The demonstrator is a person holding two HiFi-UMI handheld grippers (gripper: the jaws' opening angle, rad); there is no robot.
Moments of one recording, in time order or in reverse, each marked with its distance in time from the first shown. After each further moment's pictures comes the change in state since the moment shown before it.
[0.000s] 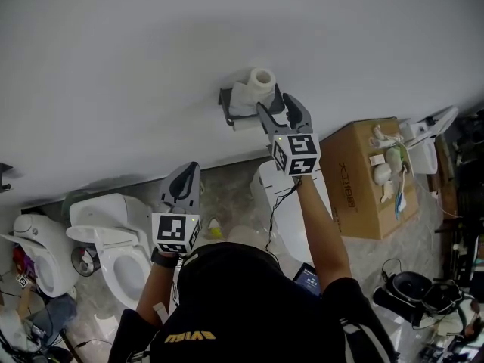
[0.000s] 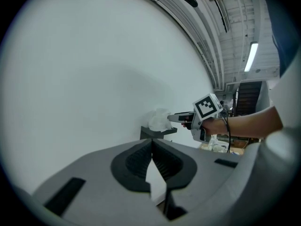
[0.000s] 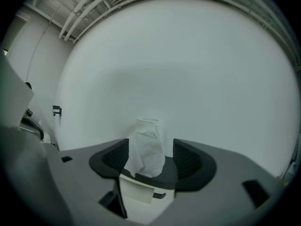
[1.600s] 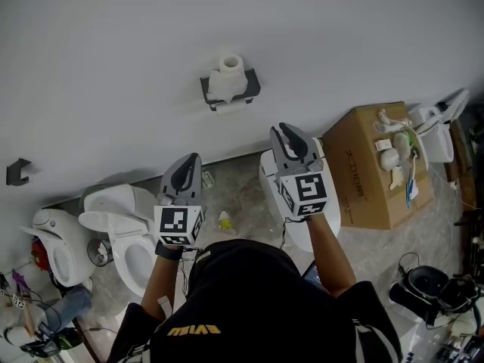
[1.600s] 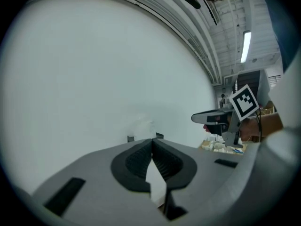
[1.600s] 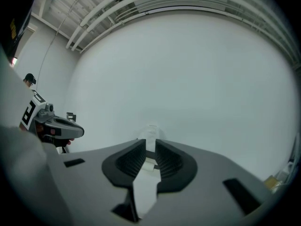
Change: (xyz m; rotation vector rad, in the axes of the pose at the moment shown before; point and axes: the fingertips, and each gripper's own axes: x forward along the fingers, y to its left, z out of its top) left arm -0.022 -0.084 0.038 0.094 -0.014 0.047; right arm -0.173 0.001 0.008 0.001 -0.052 0.045
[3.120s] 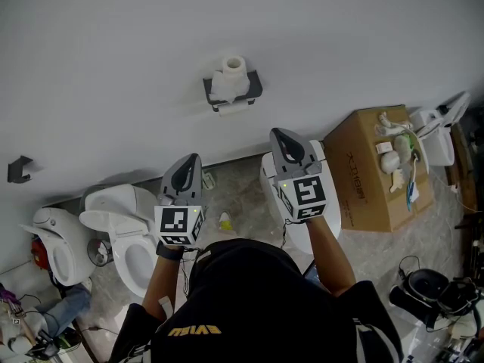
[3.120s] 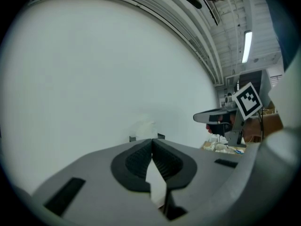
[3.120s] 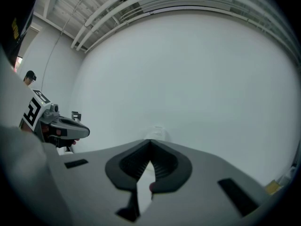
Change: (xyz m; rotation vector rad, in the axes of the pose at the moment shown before) left arm -0.006 0.004 0.001 -0.005 -0.011 0.020; right arm -0.004 0.016 0.007 -0.027 -0.001 0.045
